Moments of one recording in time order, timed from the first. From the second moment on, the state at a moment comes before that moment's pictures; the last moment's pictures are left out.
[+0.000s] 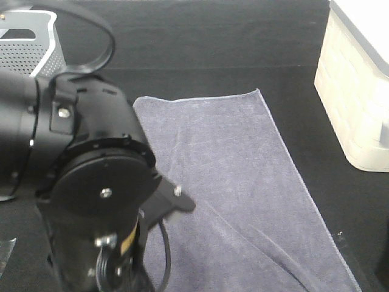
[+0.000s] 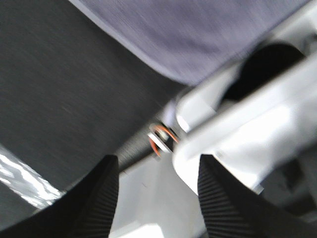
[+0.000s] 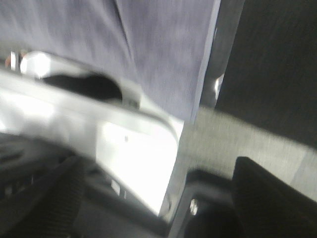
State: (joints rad) left arm -1.09 1.73 -1.02 0.10 1.08 -0.52; right arm 0.31 1.06 -0.65 0.16 1.17 0.00
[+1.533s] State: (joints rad) left arm -0.41 2.05 -1.43 0.12 0.44 -0.22; right arm 0.31 2.33 -2.02 -0.13 0.86 0.00
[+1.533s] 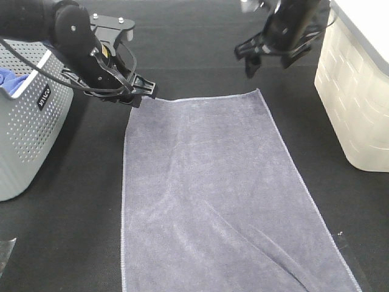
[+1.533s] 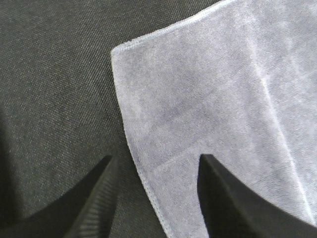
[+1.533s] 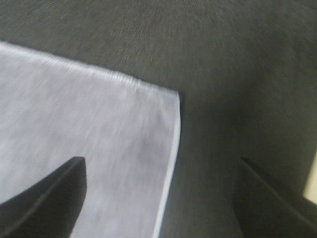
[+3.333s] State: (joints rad) left arm -0.41 2.06 -1.43 0.12 0.39 -0.23; right arm 0.26 2.57 -2.22 -0.17 0.76 0.01
